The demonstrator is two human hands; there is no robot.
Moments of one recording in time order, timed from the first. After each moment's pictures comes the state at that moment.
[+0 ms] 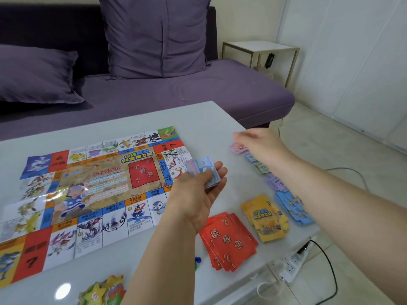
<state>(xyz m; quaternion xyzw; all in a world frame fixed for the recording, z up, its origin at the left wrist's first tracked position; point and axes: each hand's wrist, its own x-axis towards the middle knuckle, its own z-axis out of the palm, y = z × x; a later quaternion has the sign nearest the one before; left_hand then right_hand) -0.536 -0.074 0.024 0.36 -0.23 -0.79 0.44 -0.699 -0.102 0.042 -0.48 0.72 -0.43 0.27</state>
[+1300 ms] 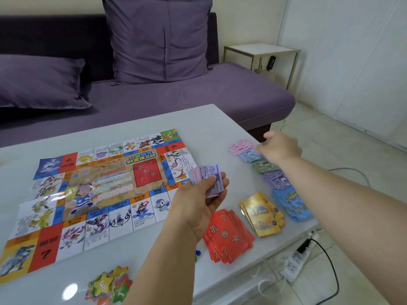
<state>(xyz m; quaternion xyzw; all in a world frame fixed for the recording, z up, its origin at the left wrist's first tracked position) -0.532 -0.055 0.022 0.39 -0.24 -0.78 0.43 -0.759 -0.119 0.010 -0.43 0.87 -0.23 0.08</state>
